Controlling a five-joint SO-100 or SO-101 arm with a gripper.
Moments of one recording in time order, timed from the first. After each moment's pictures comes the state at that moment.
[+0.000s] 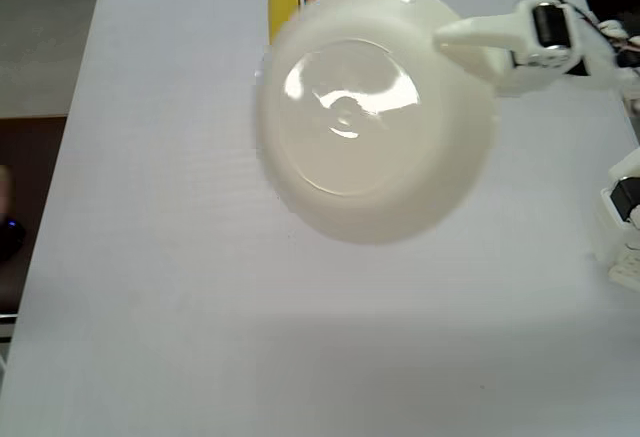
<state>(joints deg) -14.7 128.0 92.0 3.9 -23.0</state>
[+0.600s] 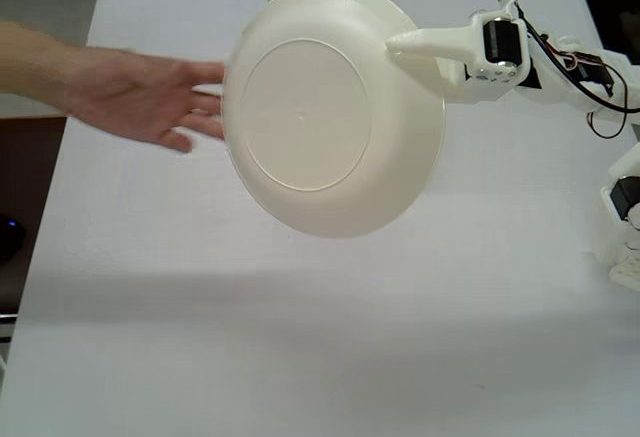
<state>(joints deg) -13.2 121.6 92.0 -3.3 -25.7</state>
